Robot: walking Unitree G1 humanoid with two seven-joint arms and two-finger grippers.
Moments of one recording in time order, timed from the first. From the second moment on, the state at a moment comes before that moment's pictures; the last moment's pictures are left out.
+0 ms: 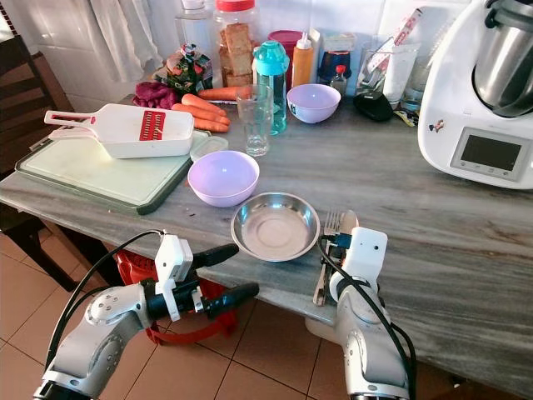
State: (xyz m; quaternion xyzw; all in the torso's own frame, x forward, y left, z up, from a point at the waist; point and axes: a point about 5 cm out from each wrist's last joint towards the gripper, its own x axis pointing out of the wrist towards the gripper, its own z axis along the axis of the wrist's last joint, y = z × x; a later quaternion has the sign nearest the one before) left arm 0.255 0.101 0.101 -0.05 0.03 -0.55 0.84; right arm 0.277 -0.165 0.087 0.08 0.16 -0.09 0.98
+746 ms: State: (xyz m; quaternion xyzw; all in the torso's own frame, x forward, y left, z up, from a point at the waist) left arm 0.254 0.102 0.100 -0.05 0.03 -0.54 0.84; right arm 0.275 -0.170 0.092 0.06 0.16 -0.10 0.98
